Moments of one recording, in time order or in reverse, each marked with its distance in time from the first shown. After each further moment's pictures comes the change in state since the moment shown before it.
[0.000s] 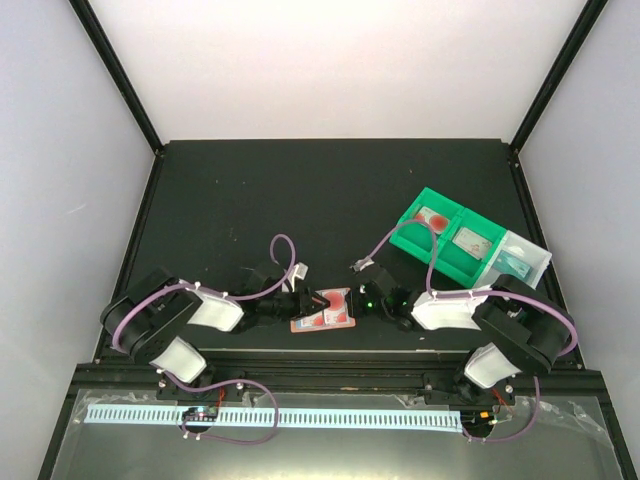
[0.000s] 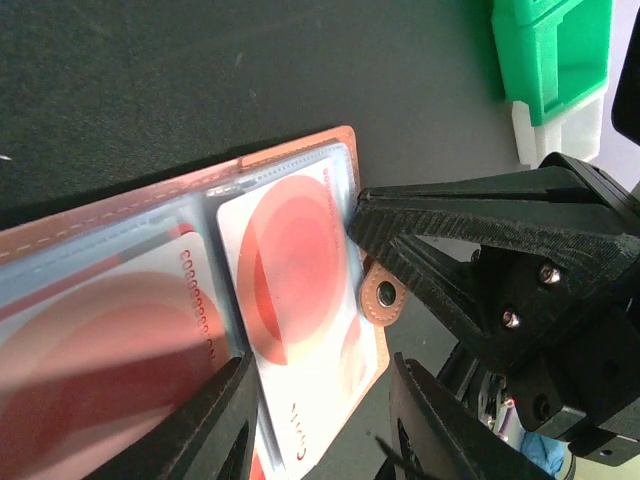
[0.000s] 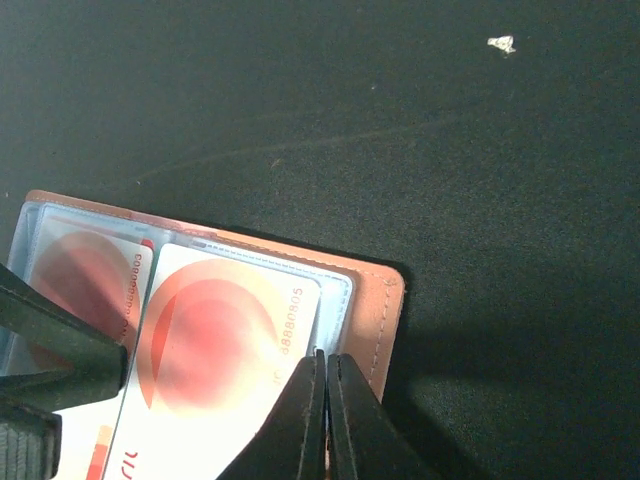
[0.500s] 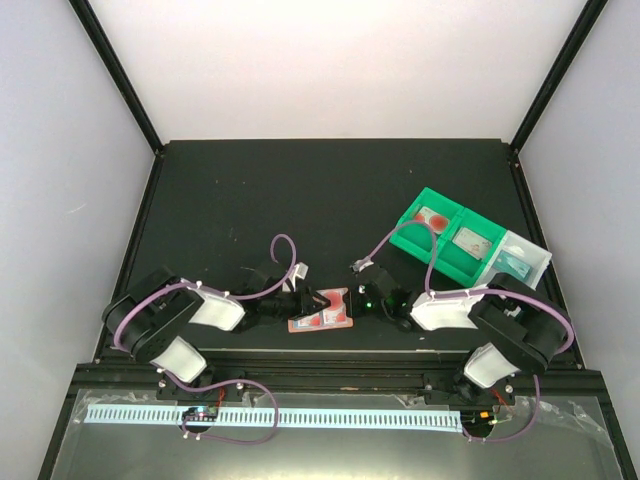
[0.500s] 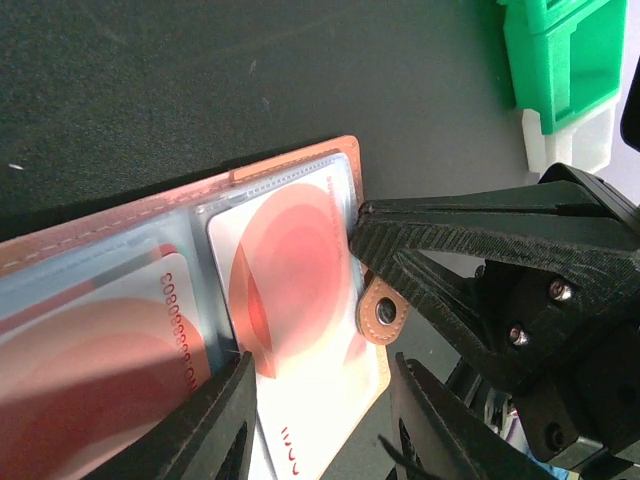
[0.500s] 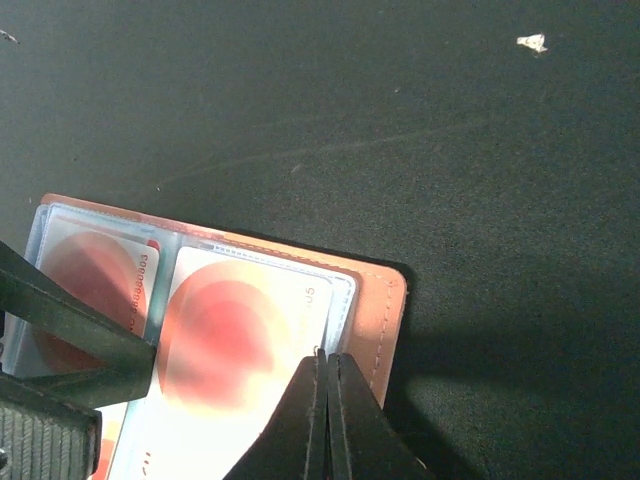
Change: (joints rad) left arm -0.008 0.020 0.012 -0.002 -0.028 -0.011; right arm 0.001 0.019 -0.012 0.060 -0.020 0.022
